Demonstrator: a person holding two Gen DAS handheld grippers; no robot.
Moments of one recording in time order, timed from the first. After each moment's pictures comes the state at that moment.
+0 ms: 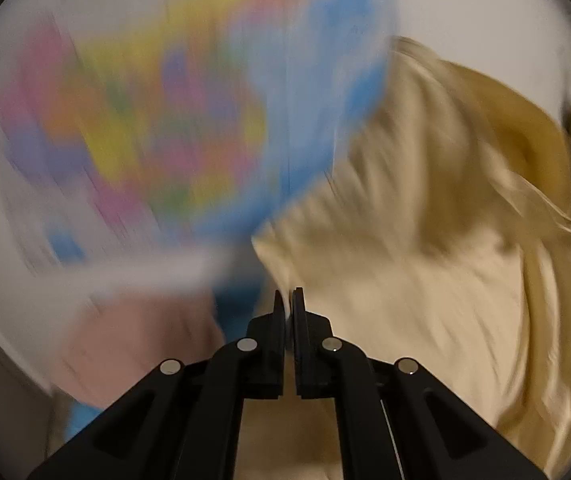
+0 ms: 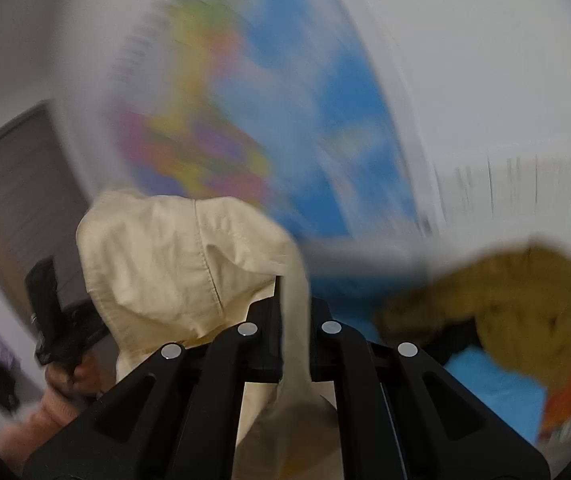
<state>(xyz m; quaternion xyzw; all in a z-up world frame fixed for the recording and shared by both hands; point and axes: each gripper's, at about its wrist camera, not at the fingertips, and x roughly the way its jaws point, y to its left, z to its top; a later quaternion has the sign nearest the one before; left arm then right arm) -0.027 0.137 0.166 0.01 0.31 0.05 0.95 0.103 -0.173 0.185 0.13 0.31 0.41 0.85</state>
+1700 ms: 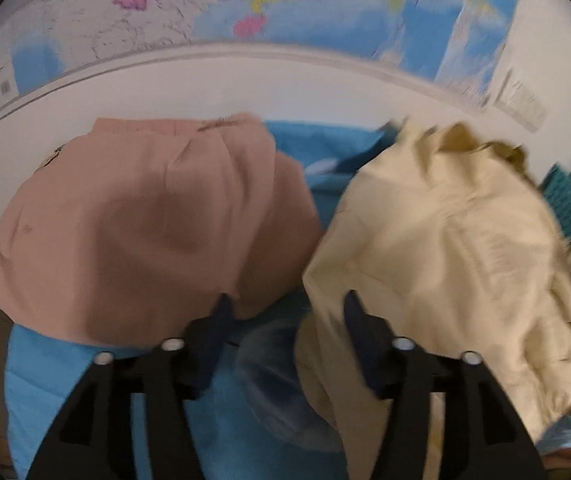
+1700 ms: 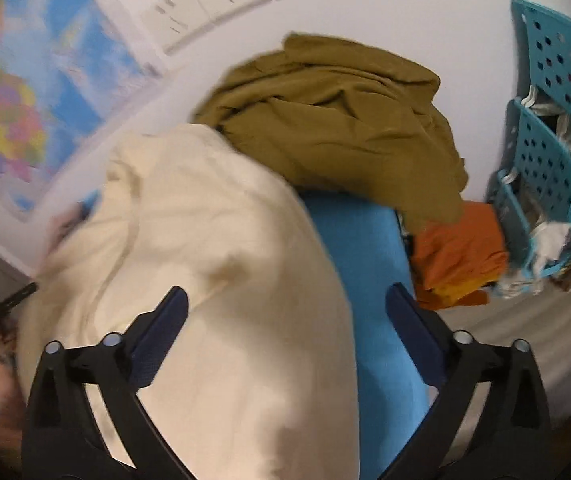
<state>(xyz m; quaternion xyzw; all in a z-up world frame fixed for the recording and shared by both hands) -0.038 0.289 0.018 -0.09 0.43 0.01 0.90 0.072 -0.336 -0.011 0.13 0.45 0.20 0.86</state>
